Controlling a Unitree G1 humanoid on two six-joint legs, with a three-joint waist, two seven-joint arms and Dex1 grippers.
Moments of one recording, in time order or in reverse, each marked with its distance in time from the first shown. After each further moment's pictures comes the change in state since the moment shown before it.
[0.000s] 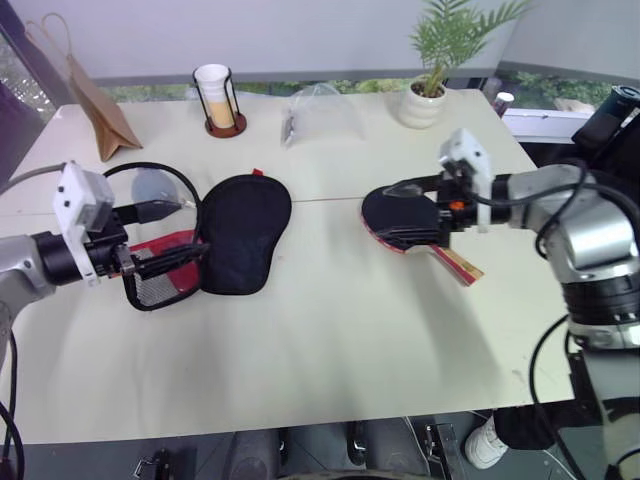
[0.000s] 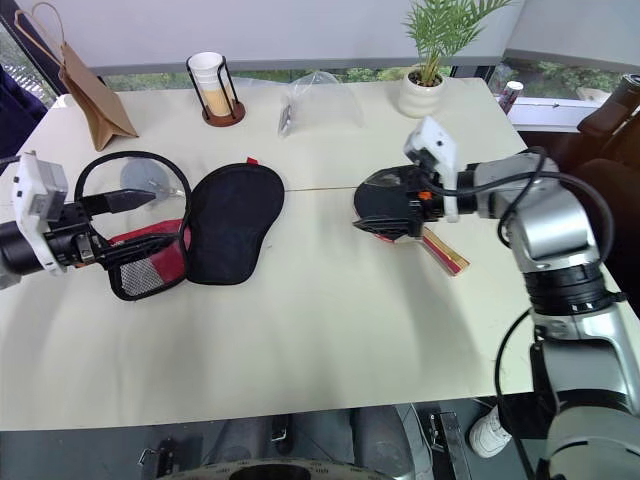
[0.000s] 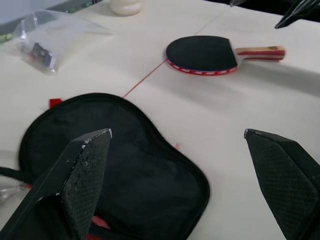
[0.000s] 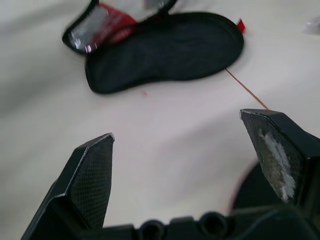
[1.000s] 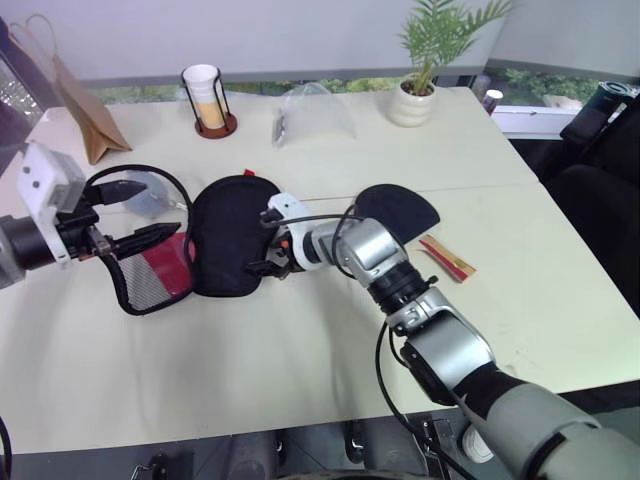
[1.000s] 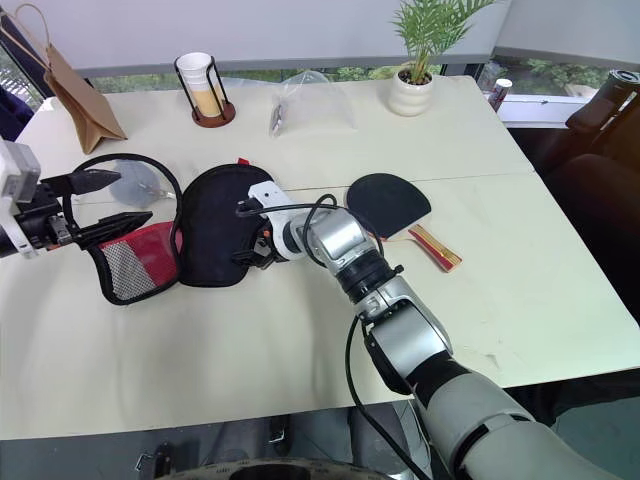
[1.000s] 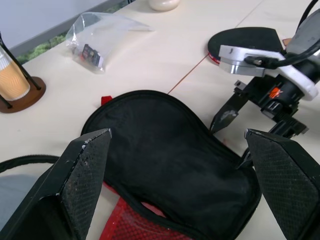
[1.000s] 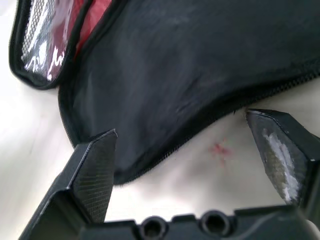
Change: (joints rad) left arm -0.029 0.043 0.042 0.045 0.068 -0.011 0.020; right arm -0.219 0.744 0.206 0.590 -0.208 0.164 -0.558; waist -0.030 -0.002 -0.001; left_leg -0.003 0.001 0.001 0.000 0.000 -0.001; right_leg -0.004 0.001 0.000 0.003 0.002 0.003
